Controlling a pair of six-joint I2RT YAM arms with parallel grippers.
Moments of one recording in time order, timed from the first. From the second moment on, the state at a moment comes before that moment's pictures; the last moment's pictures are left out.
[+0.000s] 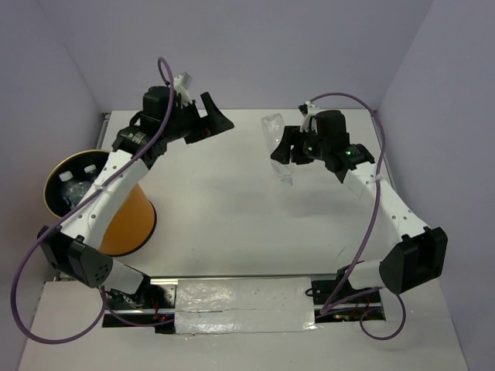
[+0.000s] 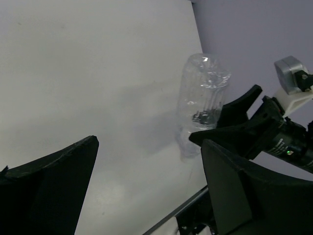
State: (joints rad) left arm -0.39 1.44 1.61 -0.56 0.23 -0.65; right arm 0.31 1.34 1.26 -0.48 -0.33 0.30
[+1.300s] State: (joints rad) left arm -0.58 1.70 1.69 -0.38 0.29 -0.75; right arm 0.46 1.35 1.32 -0.51 -0.42 0.36
